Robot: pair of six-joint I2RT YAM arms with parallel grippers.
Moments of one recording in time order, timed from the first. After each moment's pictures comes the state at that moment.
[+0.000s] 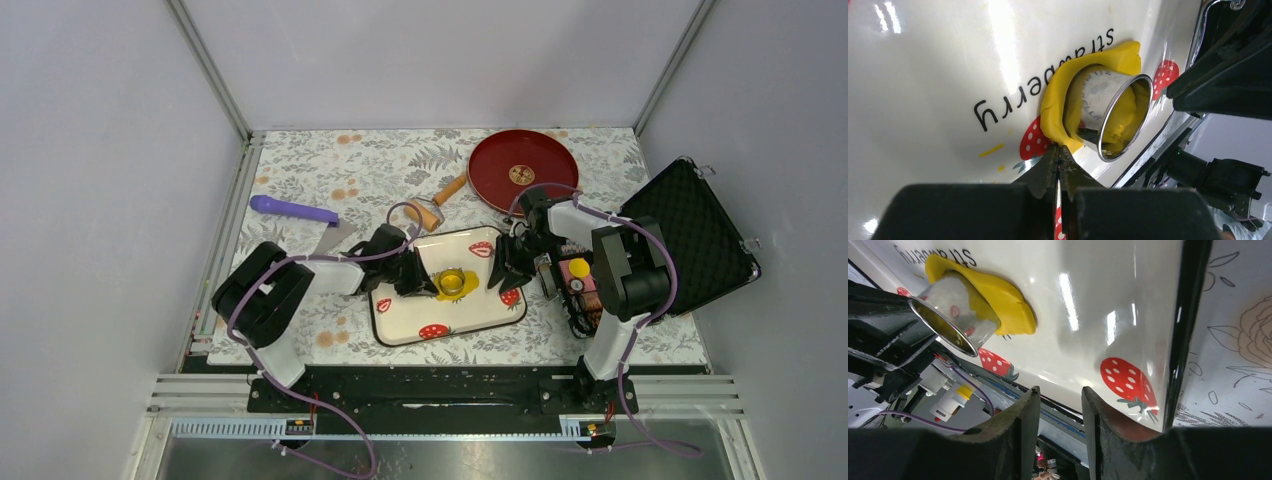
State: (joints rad) left arm -0.64 1.71 0.72 0.16 0.42 -0.87; right arm 0.27 1.83 1.09 -0.82 -0.59 0.35
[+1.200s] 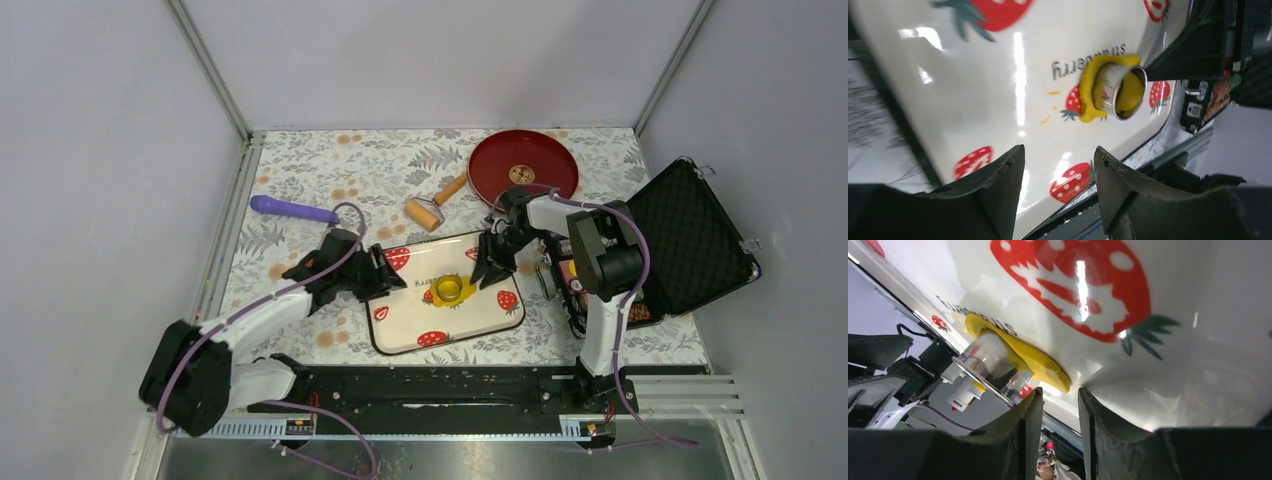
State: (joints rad) left arm -0.53 1.22 0.56 -0.15 0.29 -0.87; right arm 0.33 2.01 1.21 -0.76 -0.67 0.41
